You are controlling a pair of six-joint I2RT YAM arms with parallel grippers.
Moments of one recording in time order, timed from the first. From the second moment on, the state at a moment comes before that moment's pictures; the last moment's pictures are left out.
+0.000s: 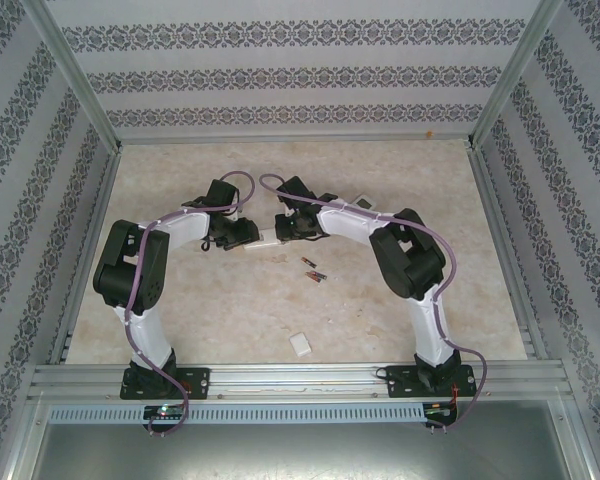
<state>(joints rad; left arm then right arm) -0.25 1.85 1.12 -0.42 0.28 -0.51 0.66 2.12 1.53 -0.45 -0.11 0.48</state>
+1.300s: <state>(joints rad) -0.25 1.85 1.12 -0.42 0.28 -0.51 0.68 2.12 1.49 -0.43 -0.13 0.48</state>
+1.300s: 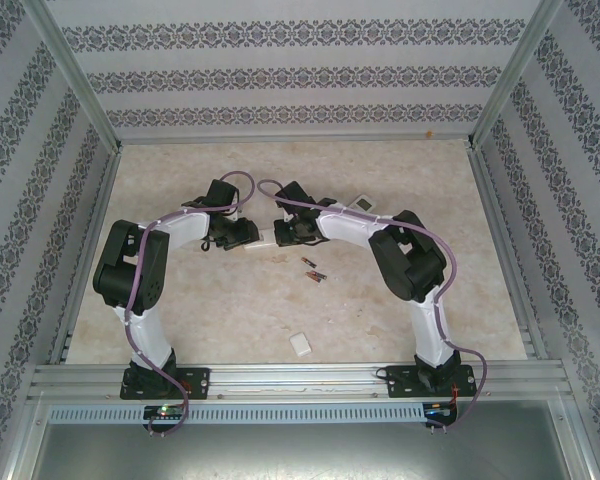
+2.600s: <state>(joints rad) -0.25 1.85 1.12 -0.41 0.29 -0.51 0.67 2.12 1.47 -0.35 -0.12 0.44</state>
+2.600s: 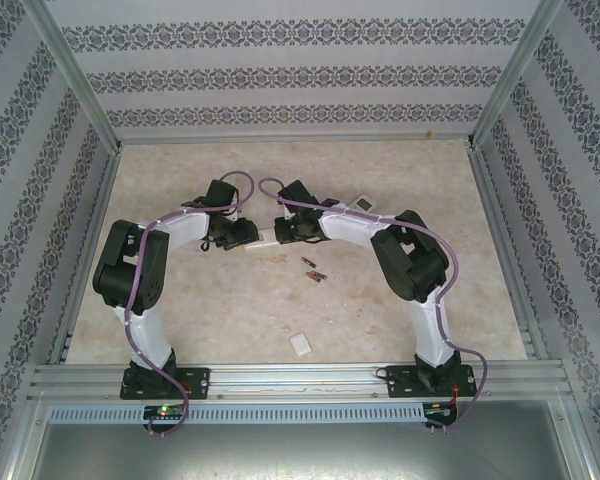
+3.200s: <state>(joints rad) -0.25 1.85 1.11 -0.41 0.27 -0.49 0.66 1.84 1.27 -0.38 -0.08 0.38</state>
